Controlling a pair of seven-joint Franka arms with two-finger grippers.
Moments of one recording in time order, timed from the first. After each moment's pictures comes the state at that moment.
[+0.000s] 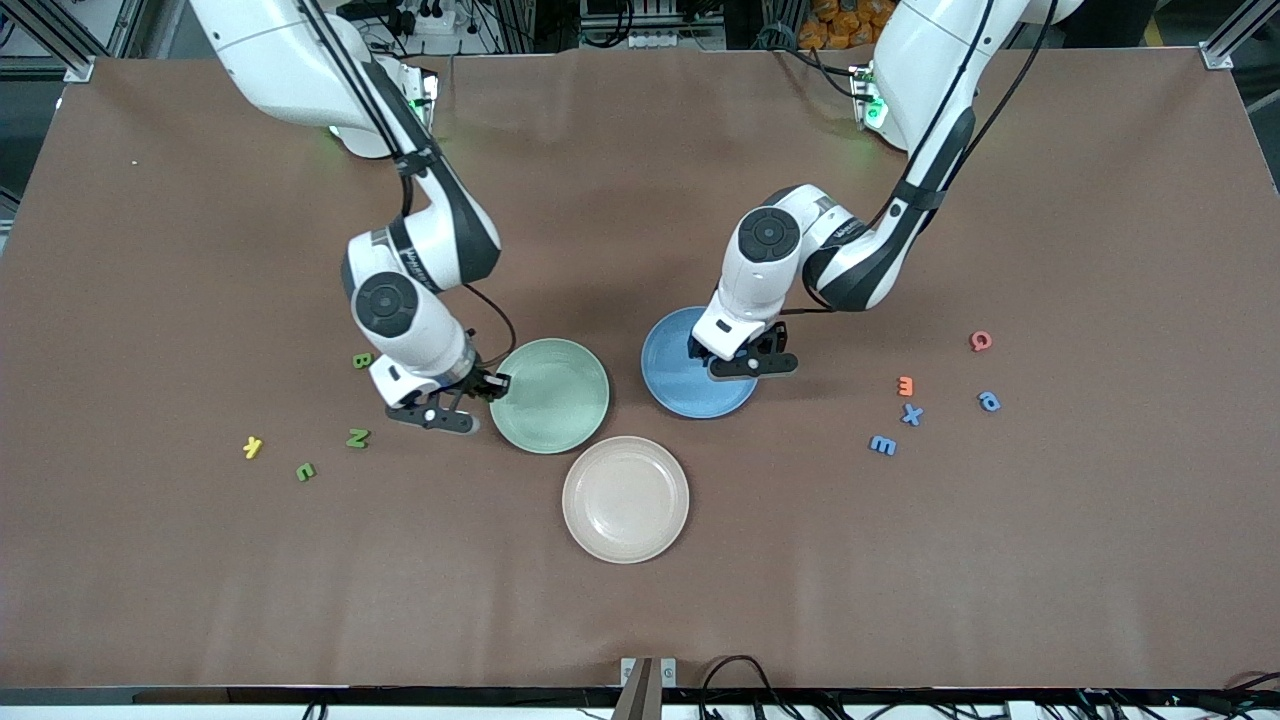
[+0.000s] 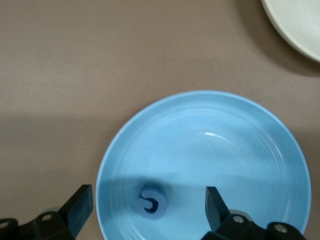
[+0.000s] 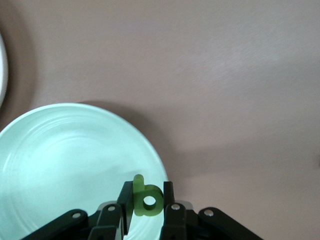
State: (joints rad) left arm -0.46 0.53 -0.22 -1.95 0.25 2.54 -0.92; right arm 0.49 0.50 -0.05 -1.88 0.08 2.38 0.59
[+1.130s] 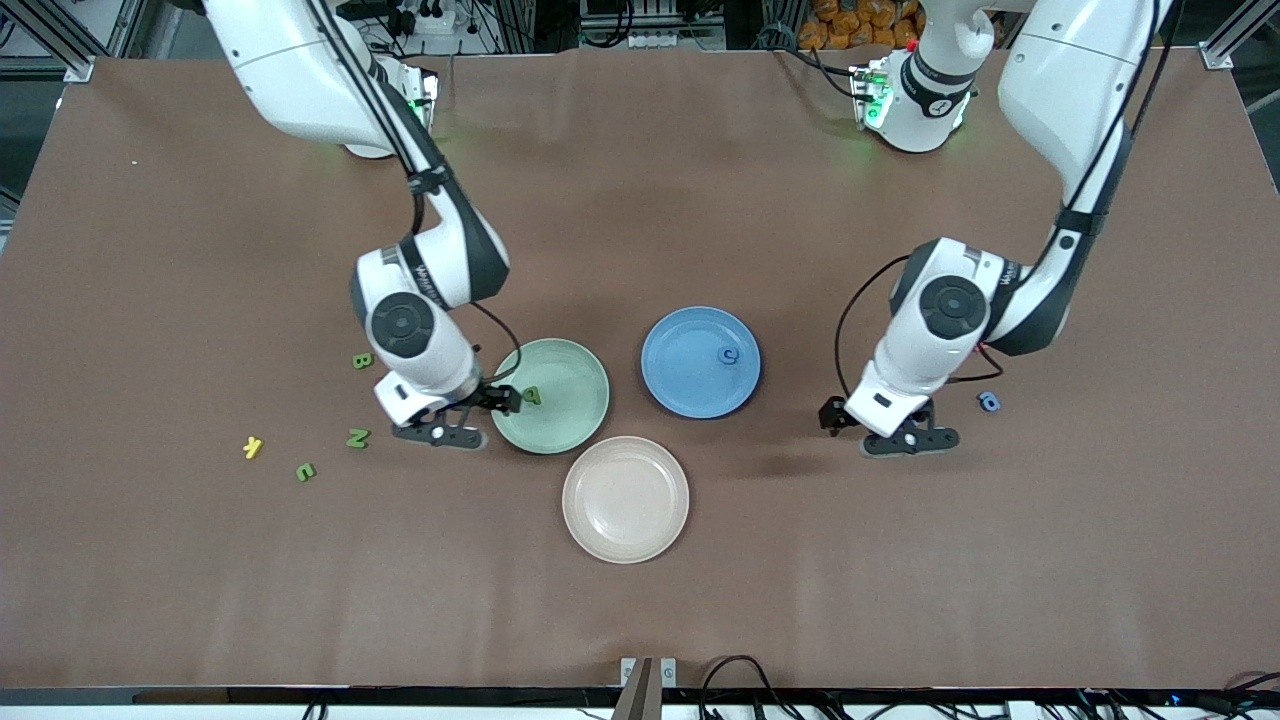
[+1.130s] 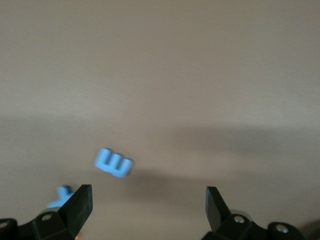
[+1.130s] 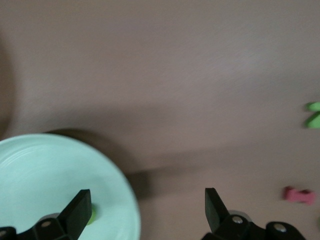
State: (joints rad) left arm -0.11 0.50 -0.21 -1.92 0.25 2.54 -0.55; right arm 0.50 0.55 -0.12 -1.79 0.05 2.31 0.52
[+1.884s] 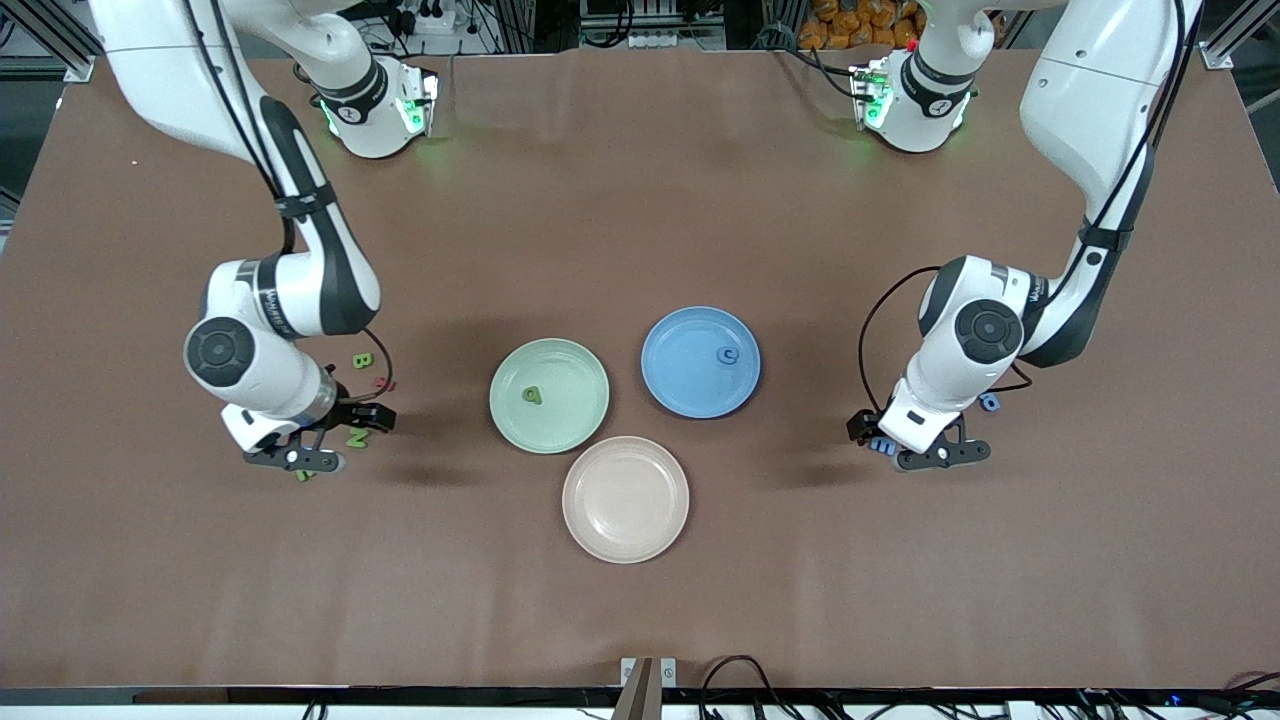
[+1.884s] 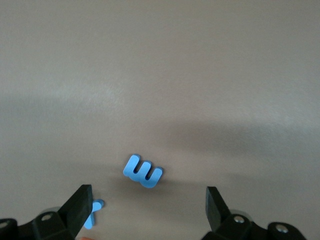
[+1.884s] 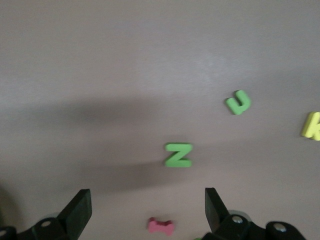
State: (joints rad) left arm -0.06 0.54 -0.21 -1.90 0.25 2.54 -0.56; right arm 0.29 0.48 -0.17 -1.86 0.04 2.30 0.22
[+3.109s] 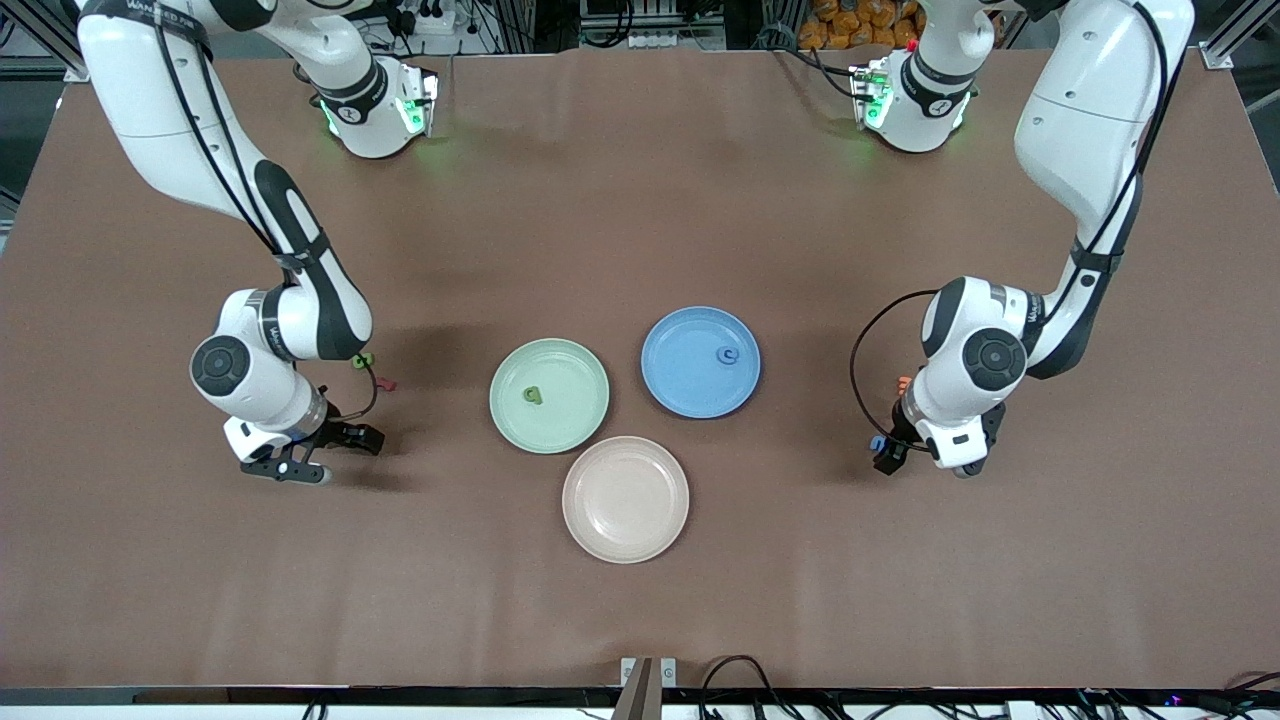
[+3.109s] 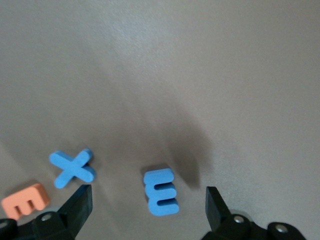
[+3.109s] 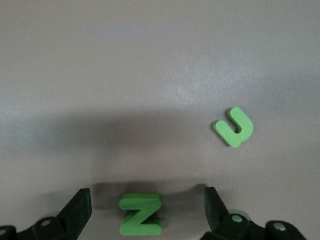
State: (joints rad) left arm -0.08 0.63 -0.15 -1.87 0.17 2.54 -1.37; right arm 0.12 0.62 -0.07 -1.93 0.04 2.63 0.18
